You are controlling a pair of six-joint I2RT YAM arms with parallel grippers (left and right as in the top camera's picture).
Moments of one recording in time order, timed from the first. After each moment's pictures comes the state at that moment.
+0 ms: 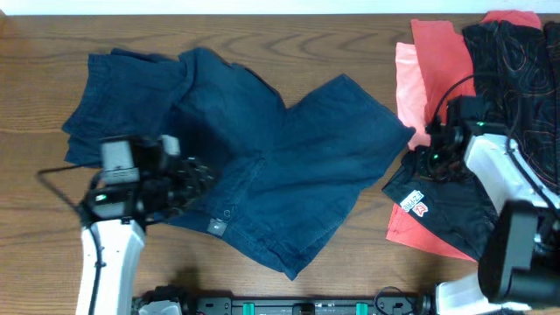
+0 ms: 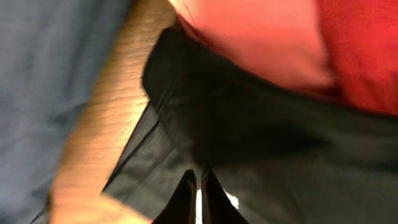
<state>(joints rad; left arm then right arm) 0.05 1.10 0.82 -0.88 0.56 -0.48 -0.11 1.71 1.00 -0.78 -0.12 0.09</state>
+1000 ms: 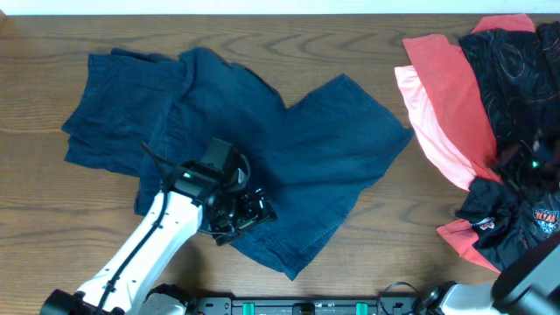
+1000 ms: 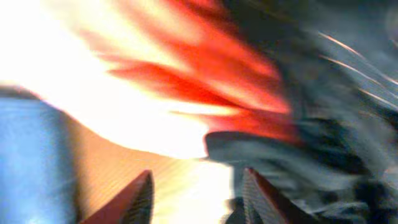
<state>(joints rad) -0.41 1.32 0.79 -0.93 0.50 -0.78 -0.64 1.58 1.12 -0.88 -0.37 0.11</state>
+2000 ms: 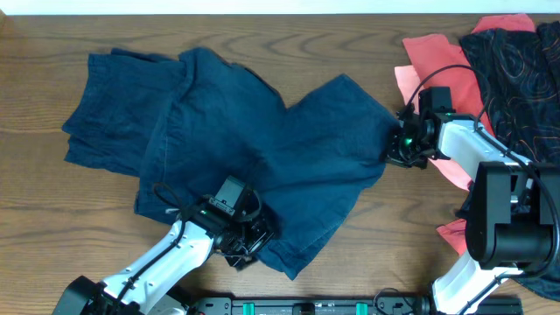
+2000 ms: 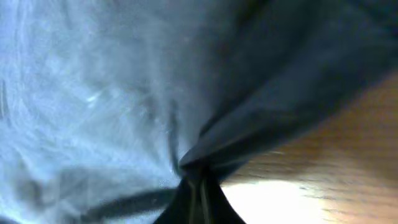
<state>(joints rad) -0.53 1.31 0.47 -0.51 0.47 -1.24 -0.01 1.88 1.08 -0.61 -0.34 0.26</state>
